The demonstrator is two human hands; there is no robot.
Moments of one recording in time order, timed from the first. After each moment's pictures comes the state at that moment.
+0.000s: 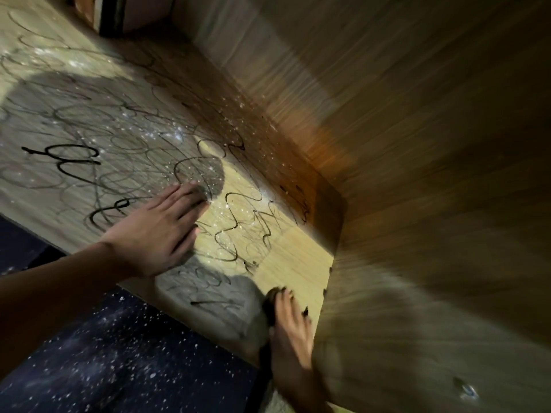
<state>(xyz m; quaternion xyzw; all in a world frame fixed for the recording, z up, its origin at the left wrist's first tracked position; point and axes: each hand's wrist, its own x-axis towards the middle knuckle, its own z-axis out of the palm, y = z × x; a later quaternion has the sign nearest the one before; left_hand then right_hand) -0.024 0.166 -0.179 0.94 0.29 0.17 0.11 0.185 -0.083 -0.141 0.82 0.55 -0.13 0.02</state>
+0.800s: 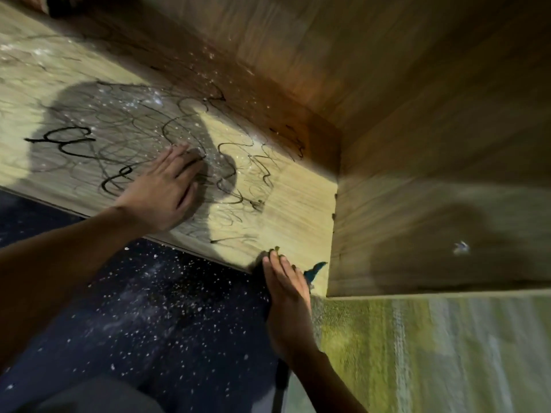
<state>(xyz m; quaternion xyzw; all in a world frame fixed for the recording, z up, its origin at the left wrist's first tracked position) -0.035 0.160 -0.174 0.94 0.25 0.15 0.16 0.096 -0.131 -0.148 0.86 0.50 -0.05 -0.04</state>
